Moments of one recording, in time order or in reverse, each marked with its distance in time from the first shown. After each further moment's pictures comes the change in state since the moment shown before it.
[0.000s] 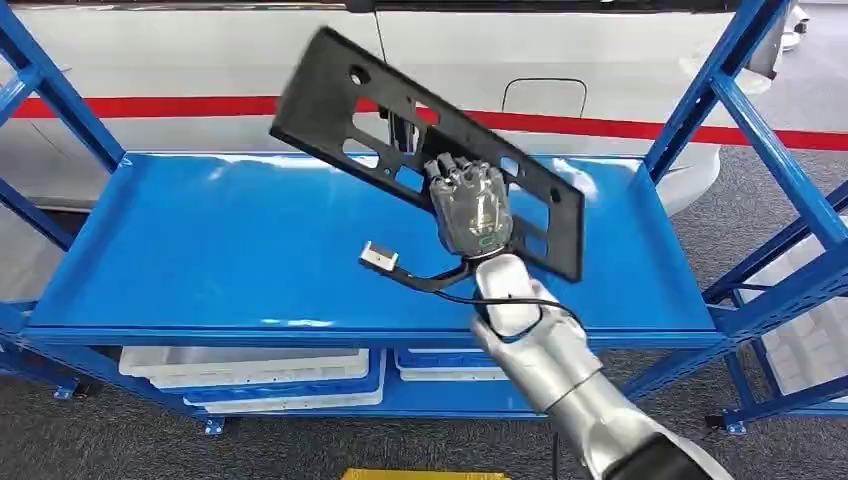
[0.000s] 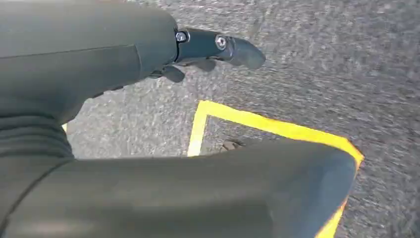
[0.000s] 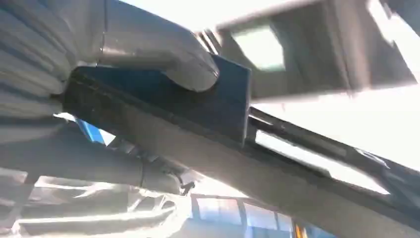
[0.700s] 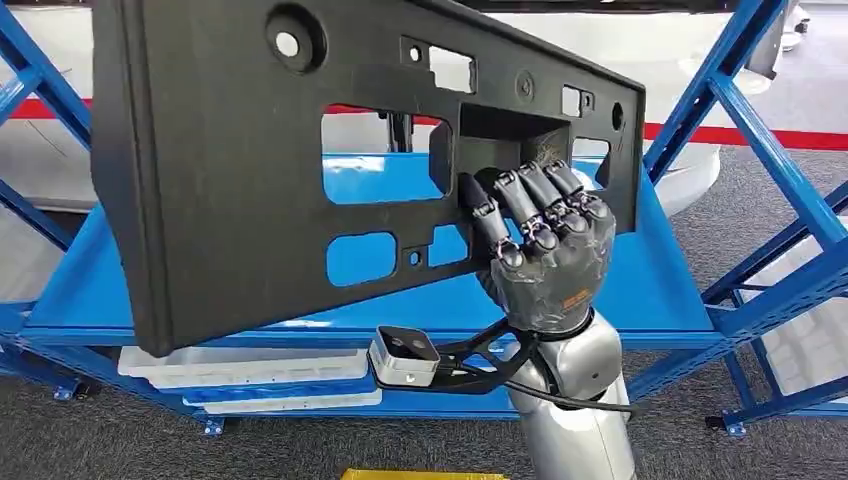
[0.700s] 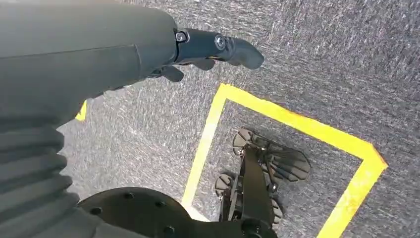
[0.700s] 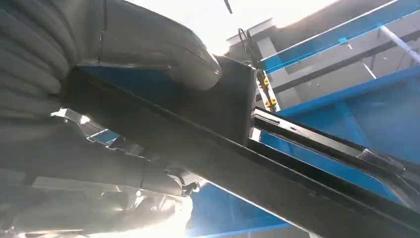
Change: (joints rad) left arm -0.012 -0.015 0.129 0.000 -0.019 0.004 0.086; right arm 0.285 0.188 -0.265 -0.611 0.000 -0.092 -0.496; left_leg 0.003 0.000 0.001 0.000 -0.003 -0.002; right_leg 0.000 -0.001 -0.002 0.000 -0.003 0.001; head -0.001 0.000
